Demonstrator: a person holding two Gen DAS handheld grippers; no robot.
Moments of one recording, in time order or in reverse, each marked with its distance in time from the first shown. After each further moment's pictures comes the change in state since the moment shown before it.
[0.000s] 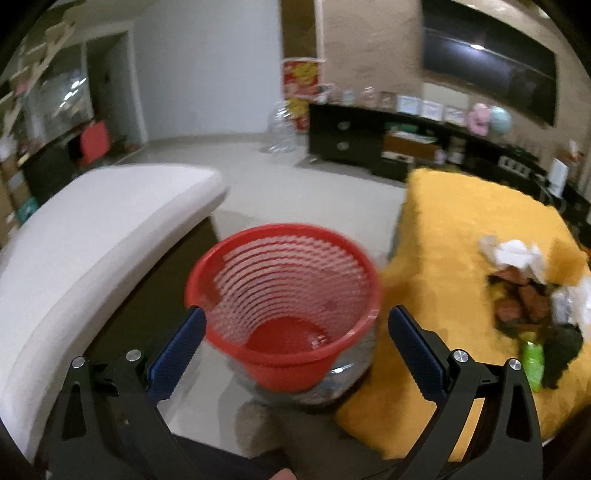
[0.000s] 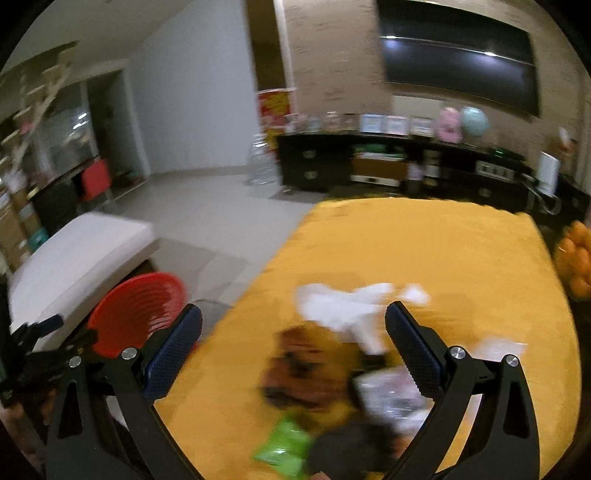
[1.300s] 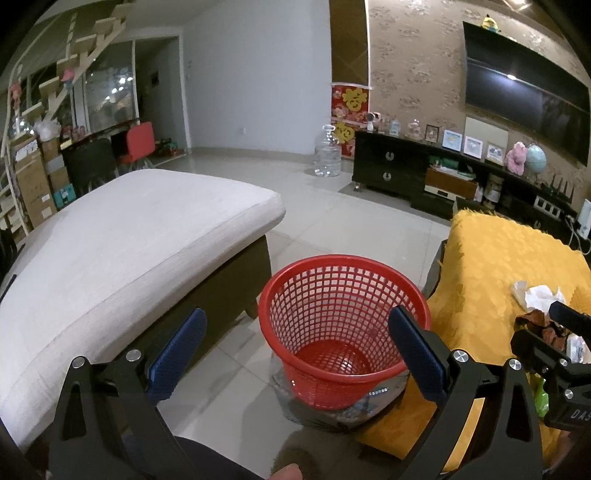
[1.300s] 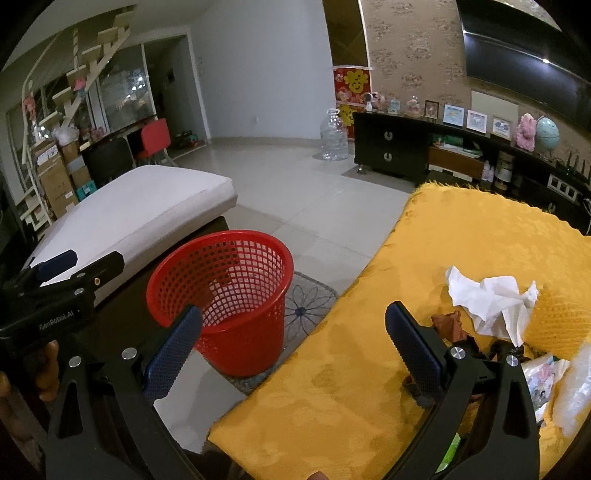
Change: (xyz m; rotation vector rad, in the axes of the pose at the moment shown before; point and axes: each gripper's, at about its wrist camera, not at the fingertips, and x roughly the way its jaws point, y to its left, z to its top) left arm -0.027 0.057 0.008 -0.151 -0.077 0.153; right arm 0.038 0.126 -0.033 -0.169 0.098 0.235
